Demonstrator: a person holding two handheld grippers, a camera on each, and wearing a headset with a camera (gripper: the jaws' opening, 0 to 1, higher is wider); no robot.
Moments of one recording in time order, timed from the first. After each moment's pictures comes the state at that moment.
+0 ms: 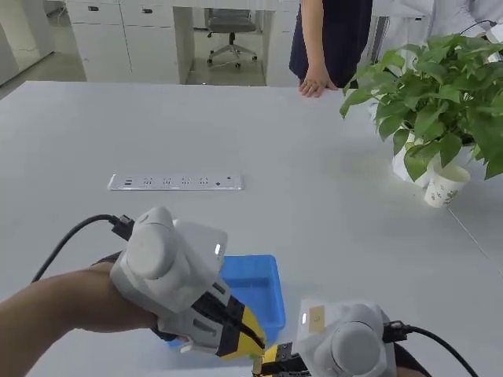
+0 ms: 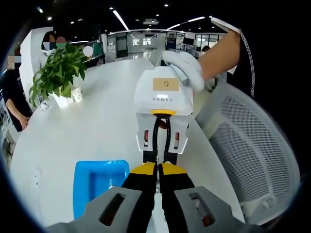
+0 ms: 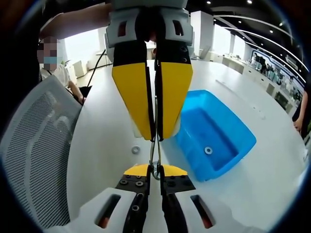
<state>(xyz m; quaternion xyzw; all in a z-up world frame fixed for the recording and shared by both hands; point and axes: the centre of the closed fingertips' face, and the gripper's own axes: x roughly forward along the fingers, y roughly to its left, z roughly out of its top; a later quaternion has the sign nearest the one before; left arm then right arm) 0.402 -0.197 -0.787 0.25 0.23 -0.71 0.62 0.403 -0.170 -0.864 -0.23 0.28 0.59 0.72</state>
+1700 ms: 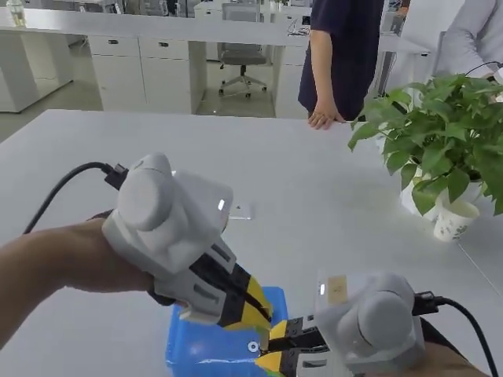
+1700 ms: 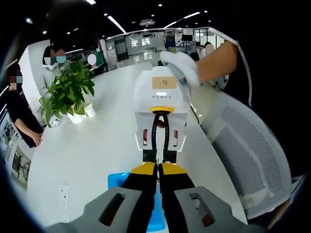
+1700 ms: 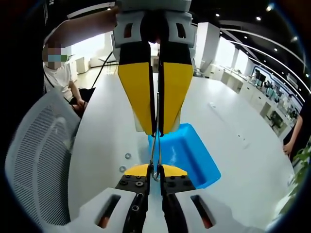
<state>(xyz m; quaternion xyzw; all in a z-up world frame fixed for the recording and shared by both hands) 0.430 -0.187 -0.711 0.30 0.19 -0.69 0.63 0.440 -0.161 -0.786 -0.26 0.23 0.59 0.73</state>
